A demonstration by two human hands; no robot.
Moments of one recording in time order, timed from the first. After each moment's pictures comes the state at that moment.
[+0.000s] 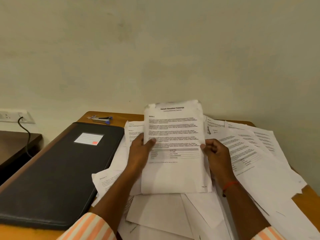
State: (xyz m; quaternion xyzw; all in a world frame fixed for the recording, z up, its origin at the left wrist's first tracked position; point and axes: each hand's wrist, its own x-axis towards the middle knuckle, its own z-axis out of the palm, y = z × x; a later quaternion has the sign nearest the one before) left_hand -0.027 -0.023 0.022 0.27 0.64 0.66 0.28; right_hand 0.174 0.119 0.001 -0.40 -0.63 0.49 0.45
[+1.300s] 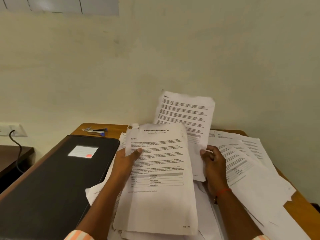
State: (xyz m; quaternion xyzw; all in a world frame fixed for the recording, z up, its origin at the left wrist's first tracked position) left_hand -0.059 -0.034 0.019 0.26 0.61 0.69 0.31; right_hand 0.169 0.115 0.008 -0.38 -0.52 0.57 0.52
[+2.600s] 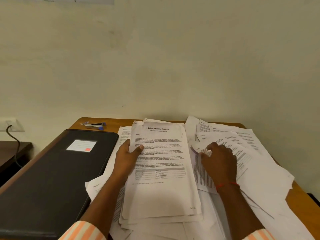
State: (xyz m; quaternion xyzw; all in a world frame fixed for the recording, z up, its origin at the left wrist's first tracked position) left_hand -0.061 -0.020 -0.003 0.30 0.70 0.61 0.23; right_hand 0.197 0.124 0.012 -0.56 -0.78 0.04 0.28
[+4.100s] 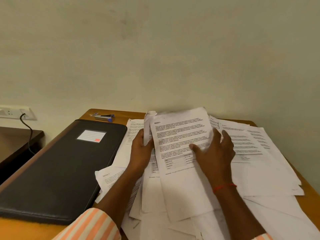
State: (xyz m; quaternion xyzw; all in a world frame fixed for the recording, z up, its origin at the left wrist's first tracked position) left_hand -0.037 -0.015 -0.002 0.32 0.66 0.65 0.20; right_hand 0.160 0.084 0.023 -0.51 -0.77 0.14 0.36
